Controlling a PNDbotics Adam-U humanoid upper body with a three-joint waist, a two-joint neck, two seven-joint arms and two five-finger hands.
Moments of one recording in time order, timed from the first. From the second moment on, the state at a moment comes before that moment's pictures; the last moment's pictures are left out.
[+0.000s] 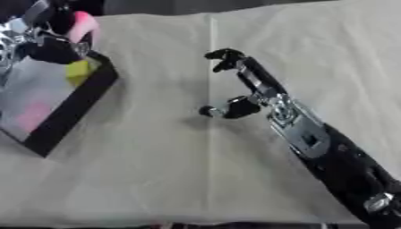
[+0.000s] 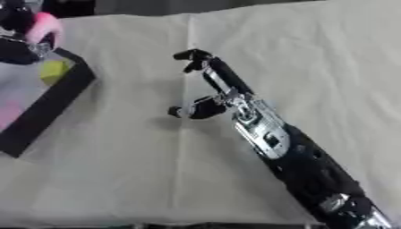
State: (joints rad) left arm -0.75 0.55 -0.25 -1.68 -0.82 0.53 -0.45; right arm -0.61 -0.32 0.43 -1.48 0.34 -0.07 -0.05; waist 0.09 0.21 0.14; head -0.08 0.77
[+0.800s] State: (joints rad) left arm -0.71 0.60 -0.20 -1.49 -0.78 0.58 -0.39; right arm -0.62 -0.33 0.43 -1.58 0.30 -0.05 -0.06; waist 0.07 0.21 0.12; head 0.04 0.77
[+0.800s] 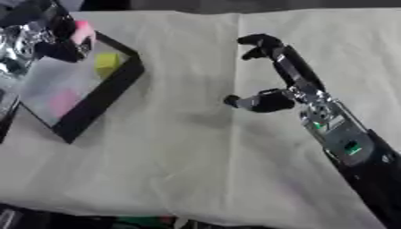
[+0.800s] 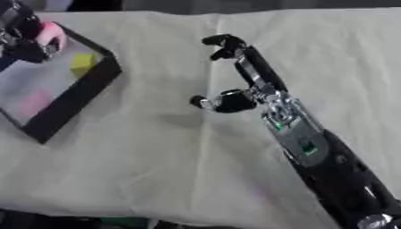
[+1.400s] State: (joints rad) left arm -0.70 0.61 -0.18 -1.40 -0.79 0.56 -0.32; right arm -0.62 -0.34 0.43 -1.60 0.29 -0.04 -0.06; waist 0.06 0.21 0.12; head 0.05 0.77
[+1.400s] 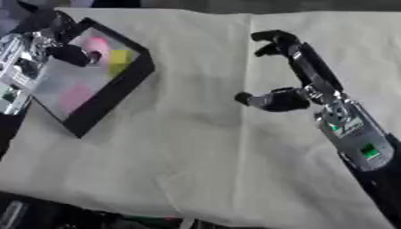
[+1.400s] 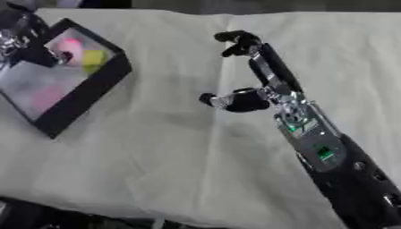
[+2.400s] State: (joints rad) left arm -0.60 0.57 -0.02 -1.72 -0.64 0.51 -0.04; right arm -0.61 -0.39 0.35 -1.71 0.22 0.02 -0.15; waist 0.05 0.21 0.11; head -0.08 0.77
